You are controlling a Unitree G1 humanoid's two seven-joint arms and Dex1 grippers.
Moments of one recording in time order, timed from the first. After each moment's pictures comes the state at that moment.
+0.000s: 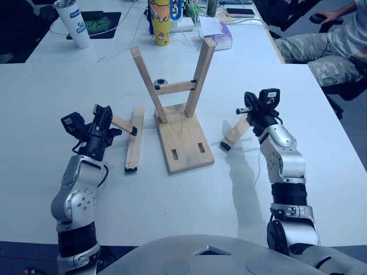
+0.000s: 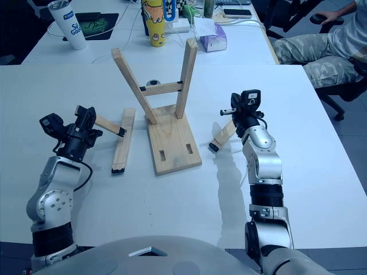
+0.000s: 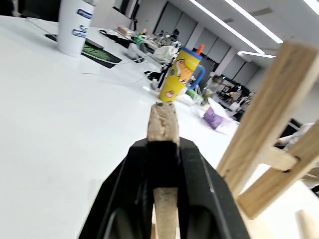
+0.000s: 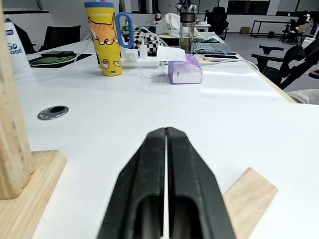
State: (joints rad) left arm 0.07 0.18 0.25 -0.34 -0.67 0.38 -0.04; right arm -0.27 -0.21 -0.10 0.03 0.20 0.34 0.19
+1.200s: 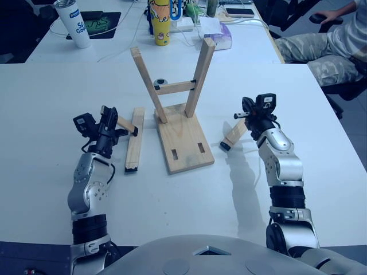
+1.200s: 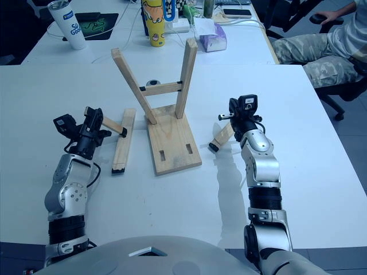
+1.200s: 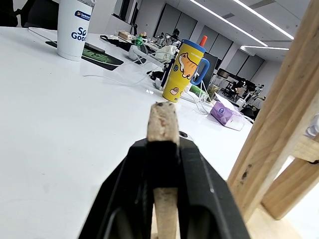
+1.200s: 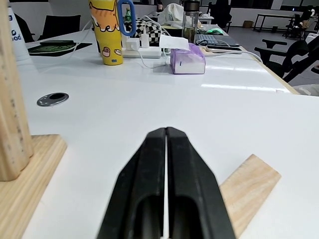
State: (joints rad) left arm 0.01 0.13 0.24 -0.19 -0.53 0.28 -0.15; right arm -0.26 -0.21 -0.10 0.04 0.17 0.34 0.20
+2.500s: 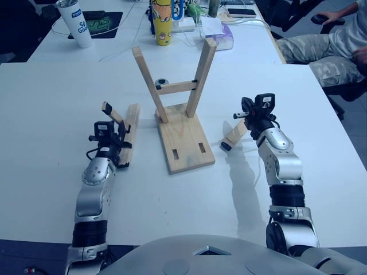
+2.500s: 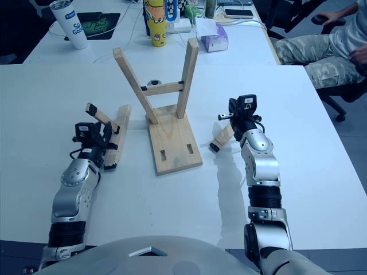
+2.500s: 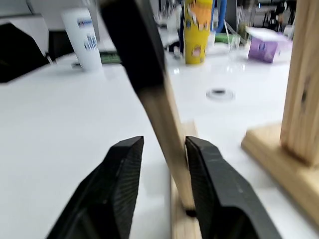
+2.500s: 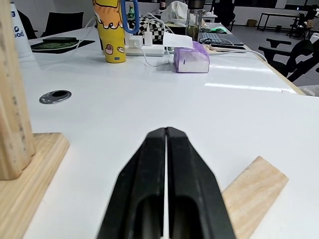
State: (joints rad) left arm 0.05 0.20 0.09 -0.23 -0.13 0.25 -0.05; right arm -0.27 -0.22 -0.10 0.06 0.16 0.34 0.21
